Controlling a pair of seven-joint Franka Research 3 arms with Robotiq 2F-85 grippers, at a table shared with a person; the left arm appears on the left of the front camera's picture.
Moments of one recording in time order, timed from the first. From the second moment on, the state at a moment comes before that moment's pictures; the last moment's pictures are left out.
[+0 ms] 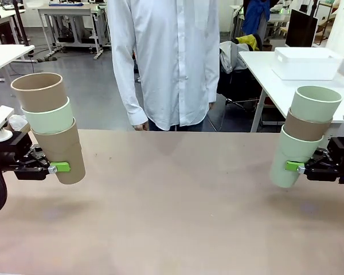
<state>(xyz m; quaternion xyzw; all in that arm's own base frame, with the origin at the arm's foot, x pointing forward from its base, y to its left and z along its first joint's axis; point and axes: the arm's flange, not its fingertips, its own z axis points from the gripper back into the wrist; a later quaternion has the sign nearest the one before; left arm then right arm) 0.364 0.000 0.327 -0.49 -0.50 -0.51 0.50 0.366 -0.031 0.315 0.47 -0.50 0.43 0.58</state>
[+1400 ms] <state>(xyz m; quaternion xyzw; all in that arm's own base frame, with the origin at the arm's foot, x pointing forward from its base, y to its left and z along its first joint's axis) 0.364 0.000 0.327 -0.49 -0.50 -0.51 0.50 0.366 -0.031 0.315 0.47 -0.50 0.43 0.58</state>
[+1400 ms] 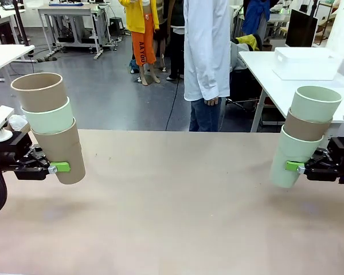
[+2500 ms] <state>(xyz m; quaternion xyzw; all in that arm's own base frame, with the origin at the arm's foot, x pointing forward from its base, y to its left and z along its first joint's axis) 0.364 0.000 0.327 -0.49 -0.50 -0.51 0.50 0.366 -0.031 0.315 0.47 -0.50 0.43 0.58</state>
